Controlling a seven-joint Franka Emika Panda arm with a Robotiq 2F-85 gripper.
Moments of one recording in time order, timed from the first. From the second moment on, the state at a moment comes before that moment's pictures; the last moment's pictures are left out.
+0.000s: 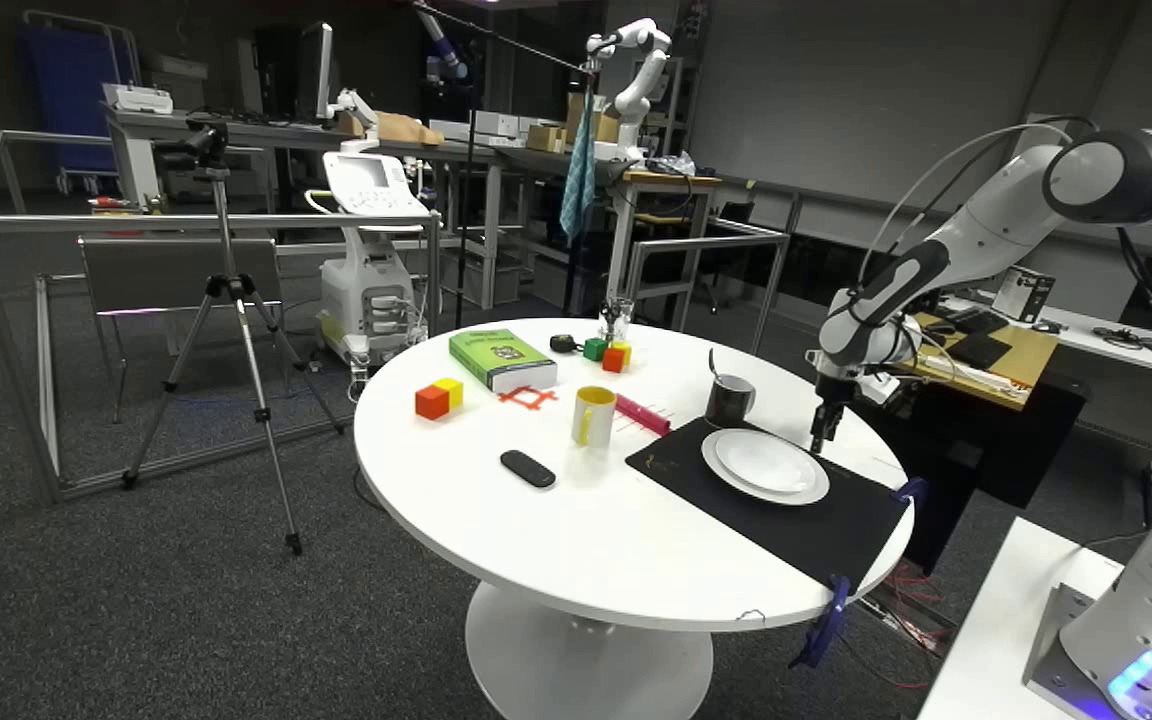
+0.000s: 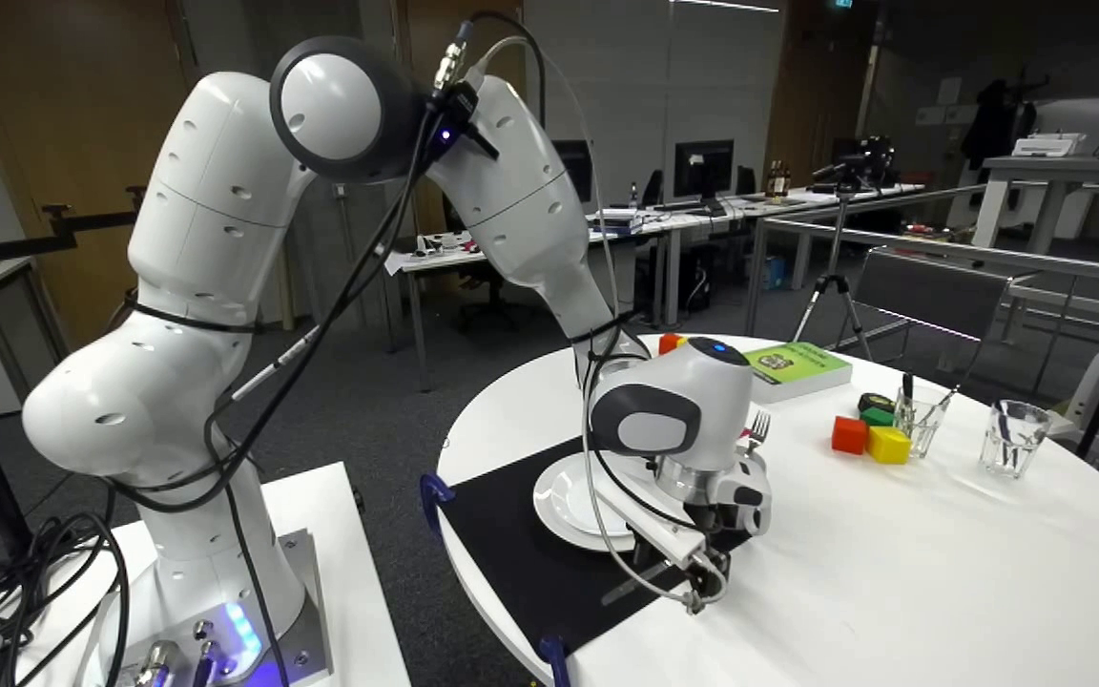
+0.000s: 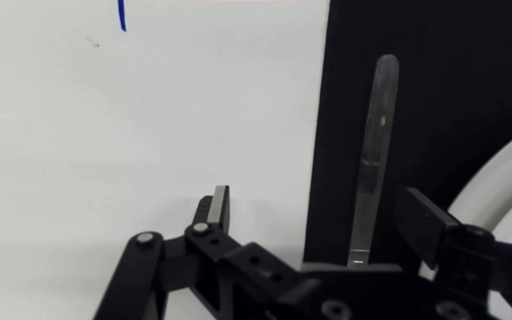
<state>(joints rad) -0.34 0.55 -0.07 -2.12 0.05 2.56 -0.57</state>
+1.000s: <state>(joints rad) -0.34 0.57 -0.06 -2.12 0.04 2.56 -0.51</state>
